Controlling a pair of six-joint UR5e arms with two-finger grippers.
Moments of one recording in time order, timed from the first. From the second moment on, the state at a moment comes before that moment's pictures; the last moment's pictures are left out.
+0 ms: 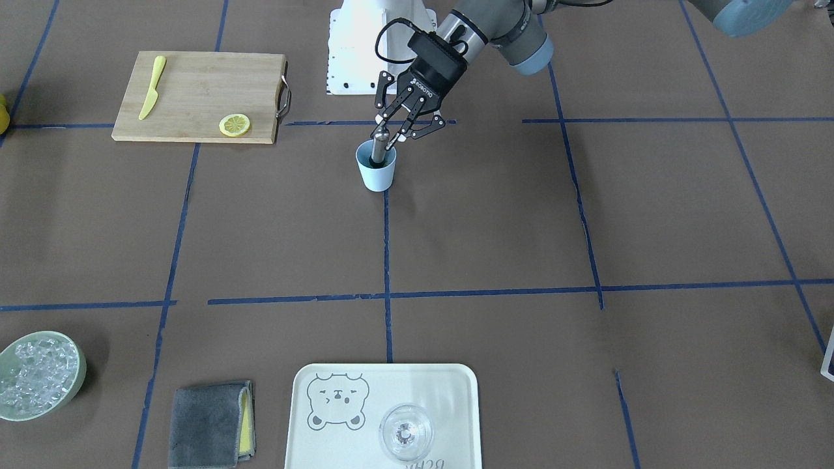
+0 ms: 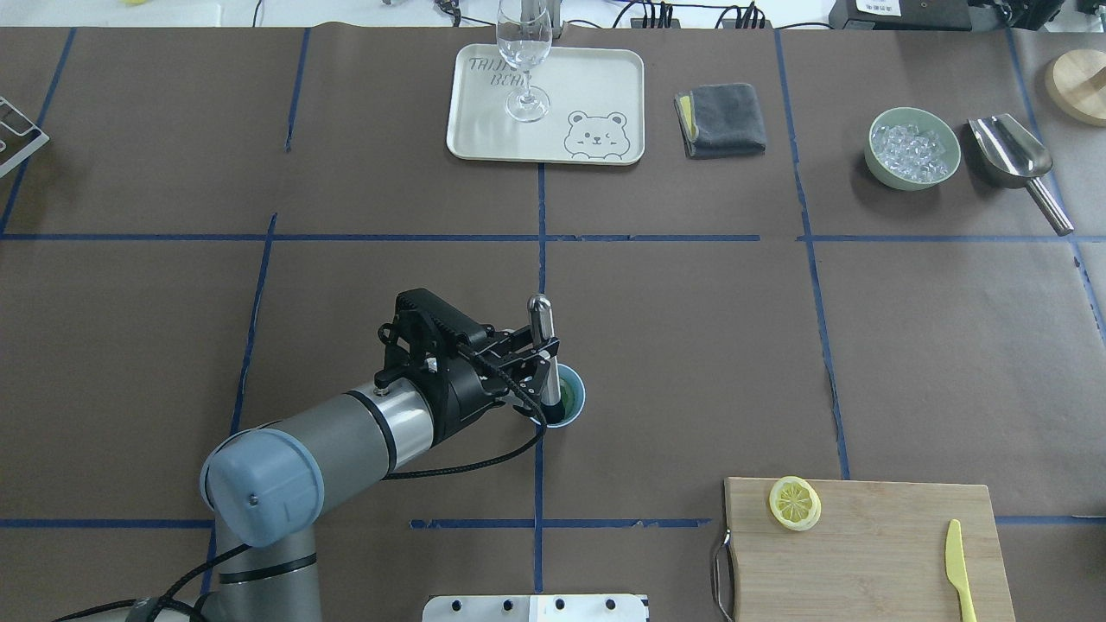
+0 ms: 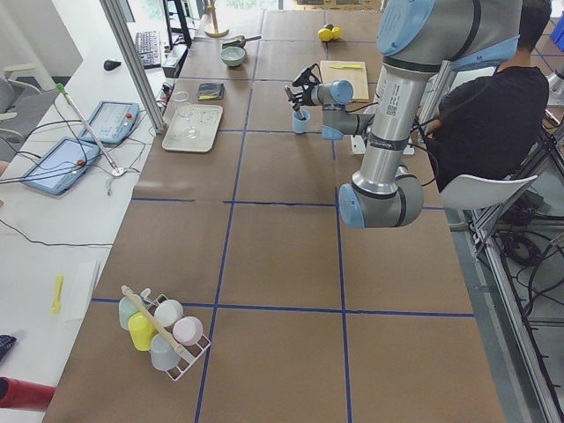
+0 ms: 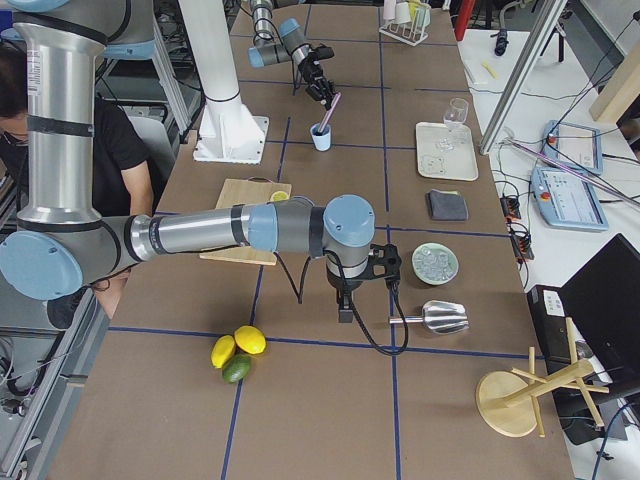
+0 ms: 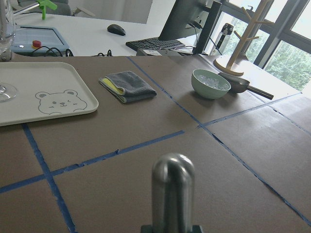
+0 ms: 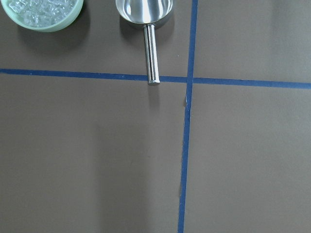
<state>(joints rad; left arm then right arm) -0.25 -2.03 -1.78 -2.55 -1.23 -0.80 1.61 -1.67 1.85 -1.75 2.39 -0.07</state>
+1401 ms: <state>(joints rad) -0.38 -2.01 -1.91 -2.58 -1.32 -0.71 1.62 -1.66 1.86 -1.75 2.40 -0.07</state>
